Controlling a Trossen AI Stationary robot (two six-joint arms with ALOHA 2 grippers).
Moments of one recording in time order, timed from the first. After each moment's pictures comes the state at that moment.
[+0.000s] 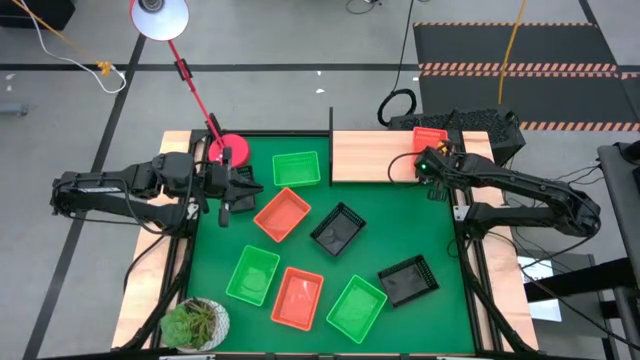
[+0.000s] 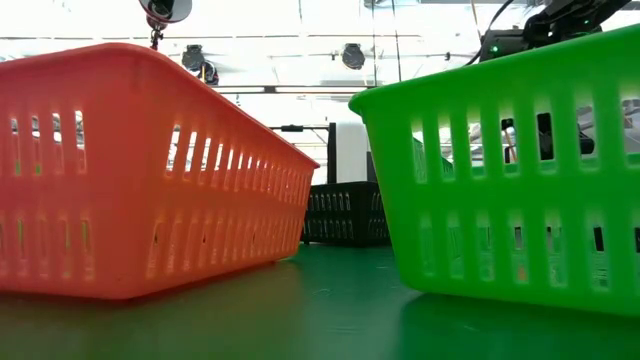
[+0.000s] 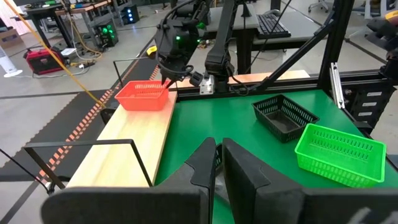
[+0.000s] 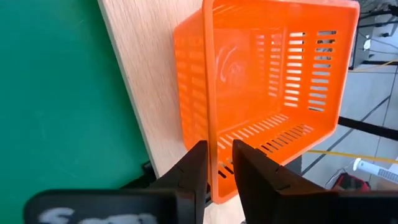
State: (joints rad) left arm 0.01 0.76 0.87 -0.34 -0.03 0.11; right arm -0.55 0.96 0.64 -0.94 0.56 -0.43
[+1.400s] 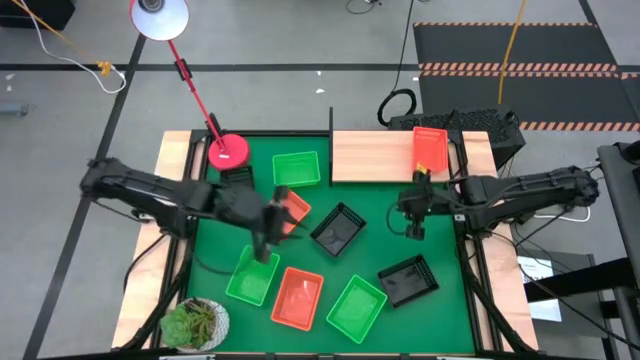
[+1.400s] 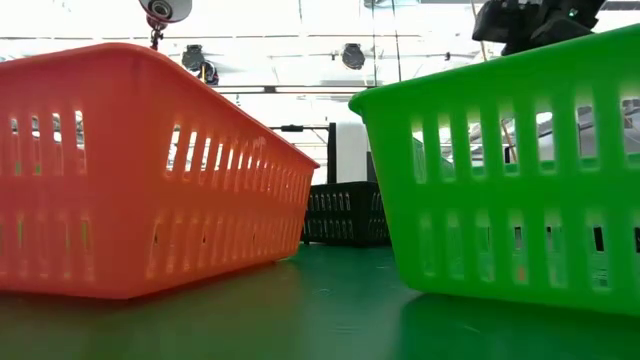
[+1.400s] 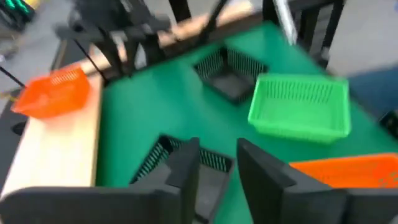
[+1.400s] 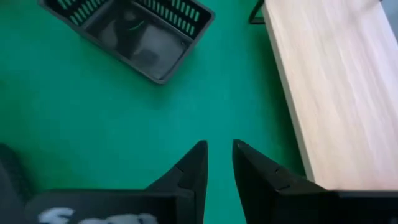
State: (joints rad) left arm -0.22 1.33 1.16 -0.39 -0.07 0.25; right arm 0.09 0.95 0.77 -0.81 0.28 0.13
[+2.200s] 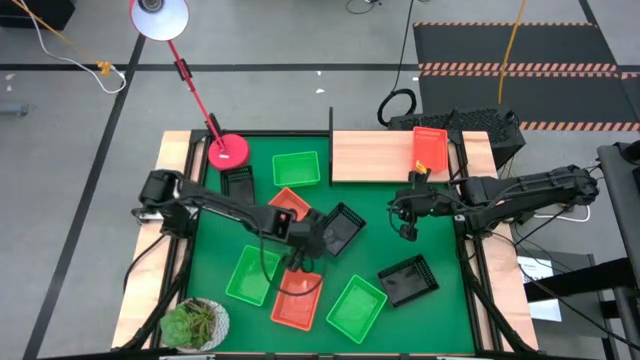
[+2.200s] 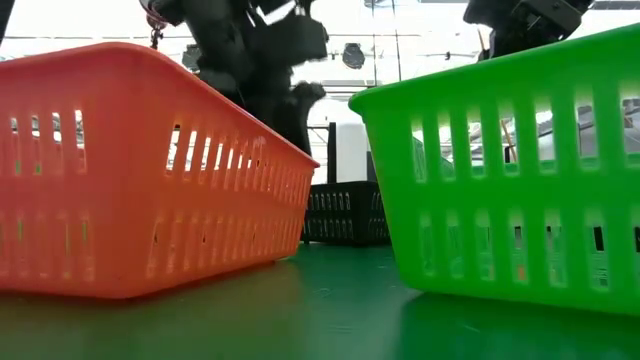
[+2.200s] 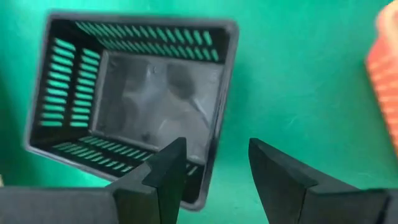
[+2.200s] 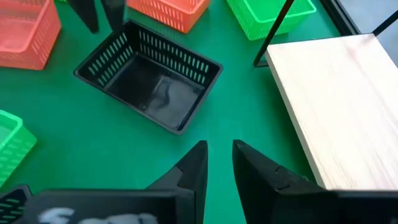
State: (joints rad) left arm -0.17 1.82 1.22 -0.45 -0.11 0.45; right arm 0.11 0.95 0.77 -0.65 0.28 0.19
